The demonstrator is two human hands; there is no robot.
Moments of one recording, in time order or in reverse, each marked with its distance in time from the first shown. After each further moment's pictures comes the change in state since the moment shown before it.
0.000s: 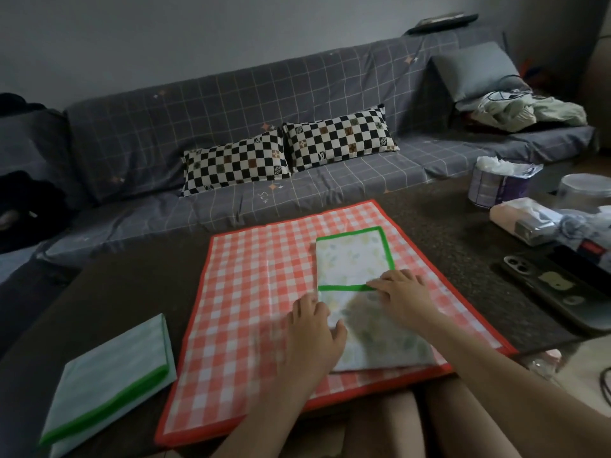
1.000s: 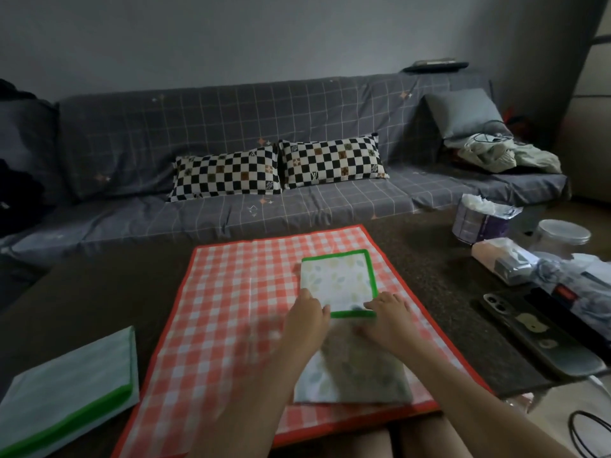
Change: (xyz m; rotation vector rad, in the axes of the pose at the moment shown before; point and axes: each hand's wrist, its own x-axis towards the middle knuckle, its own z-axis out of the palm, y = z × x) left_hand 0.074 0.020 0.006 -0.108 -0.081 -0.052; right_hand 0.009 -0.001 -0.016 0.124 -0.070 0.145
